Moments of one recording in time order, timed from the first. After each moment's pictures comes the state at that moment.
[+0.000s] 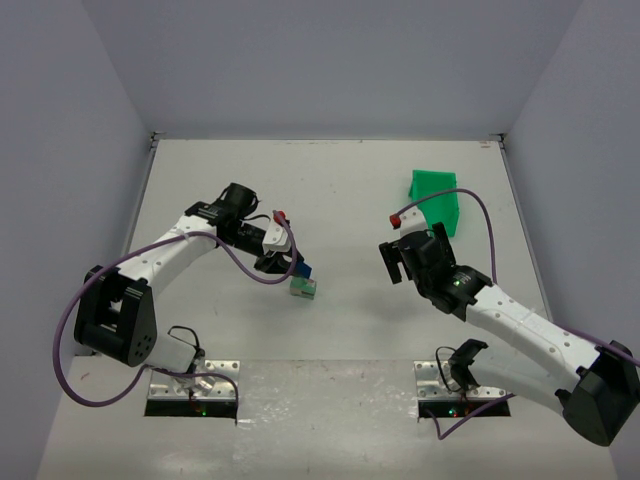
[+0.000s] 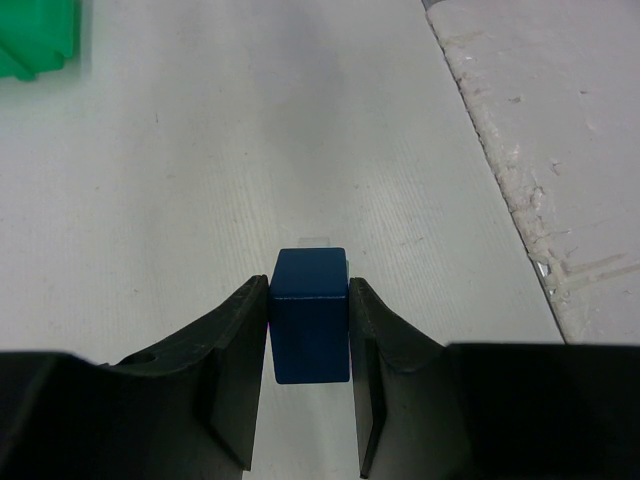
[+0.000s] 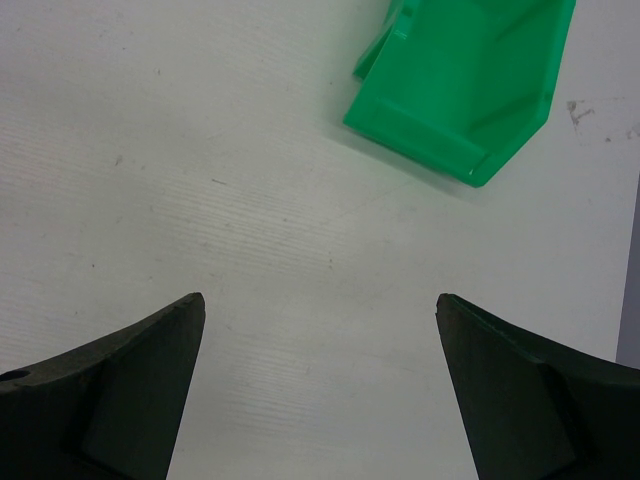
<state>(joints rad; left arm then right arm) -0.33 1.43 1.01 -0.78 1.15 1.23 0.69 0.97 0.60 -0.36 0.55 0.05</state>
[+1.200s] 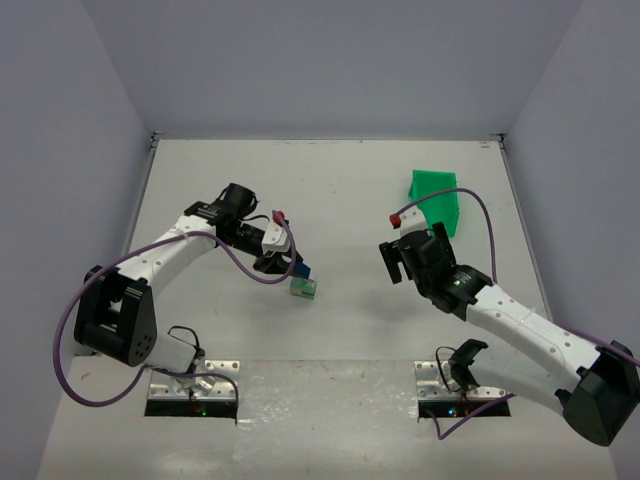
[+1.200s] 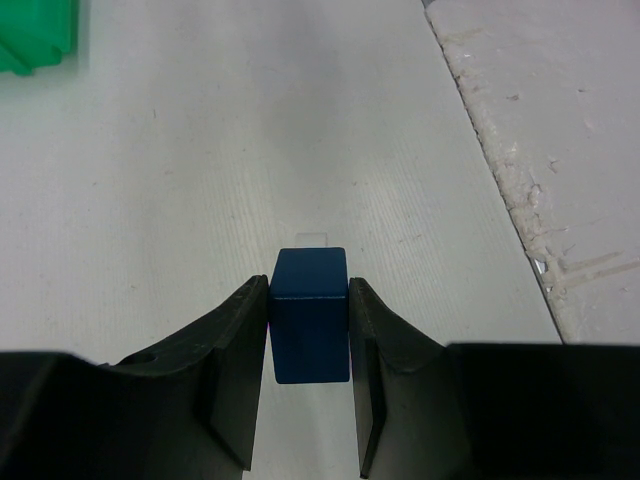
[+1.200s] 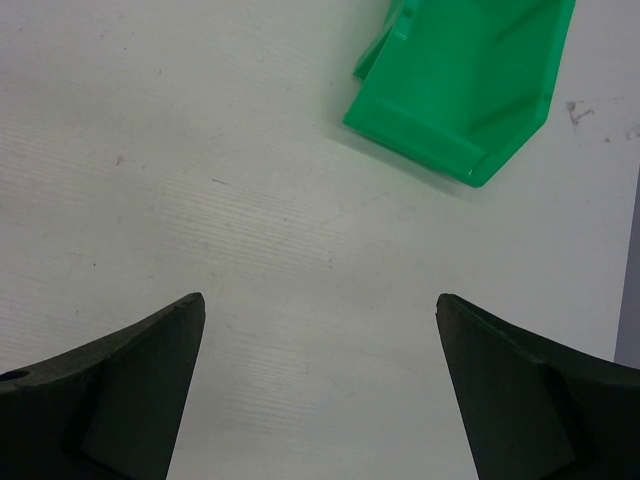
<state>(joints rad) -0.32 1.43 1.01 -0.80 1.15 1.24 0.69 0.97 0.61 -0.37 0.55 0.05</state>
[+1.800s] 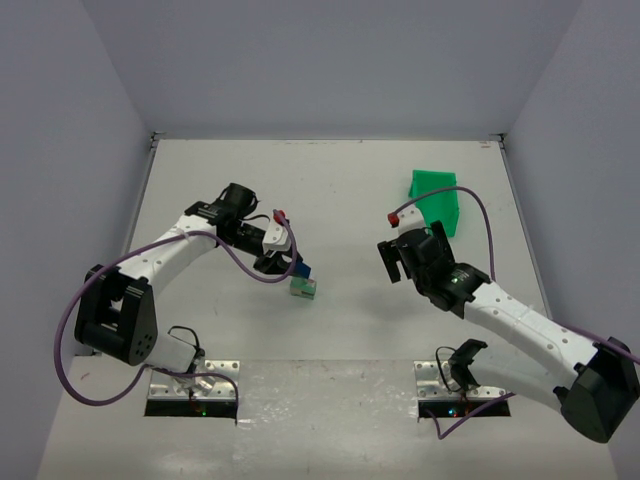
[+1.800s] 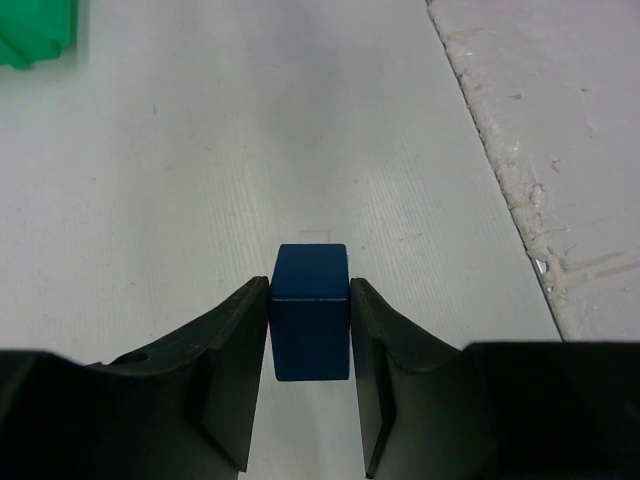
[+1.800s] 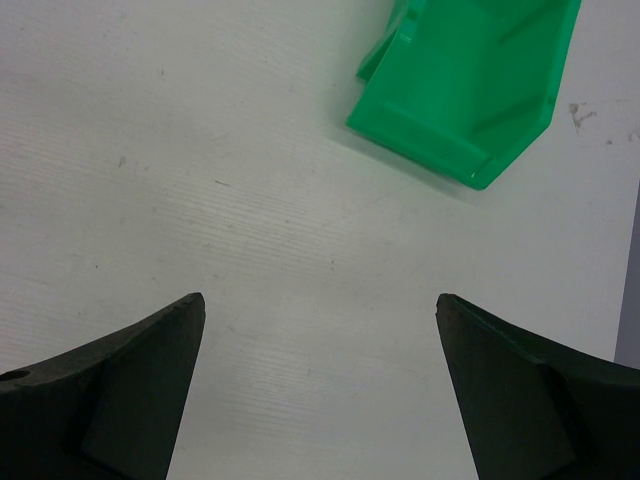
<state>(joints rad) -0.32 1.43 1.01 -0.79 1.14 1.23 0.69 0.99 0.62 -0.37 0.55 0.05</state>
